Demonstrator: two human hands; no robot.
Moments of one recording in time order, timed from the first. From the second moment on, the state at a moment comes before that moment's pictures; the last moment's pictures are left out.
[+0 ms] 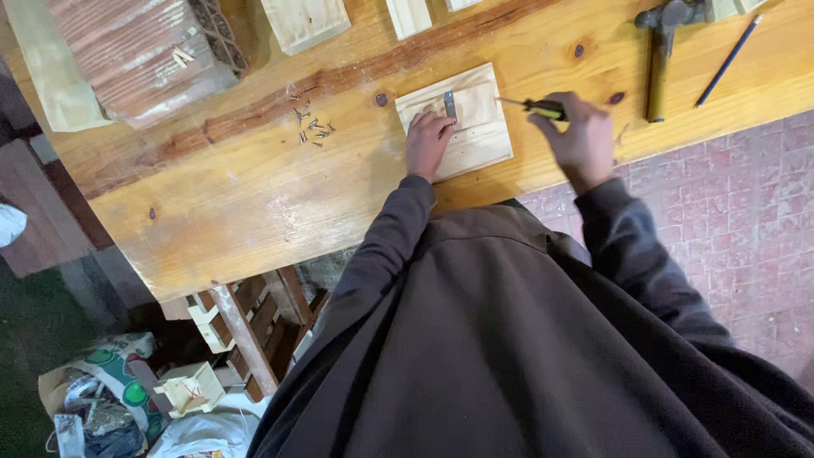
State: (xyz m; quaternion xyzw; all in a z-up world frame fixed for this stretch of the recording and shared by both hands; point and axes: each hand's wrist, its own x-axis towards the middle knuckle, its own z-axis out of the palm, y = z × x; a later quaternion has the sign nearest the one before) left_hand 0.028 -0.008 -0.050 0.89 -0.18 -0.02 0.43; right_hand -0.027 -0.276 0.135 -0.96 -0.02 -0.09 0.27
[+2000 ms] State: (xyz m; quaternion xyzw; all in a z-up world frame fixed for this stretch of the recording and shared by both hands) left_hand 0.031 -0.011 -0.043 0.88 -0.22 0.06 0.42; right_hand 0.036 -0.194 0.196 -0.94 -0.30 0.15 0.10
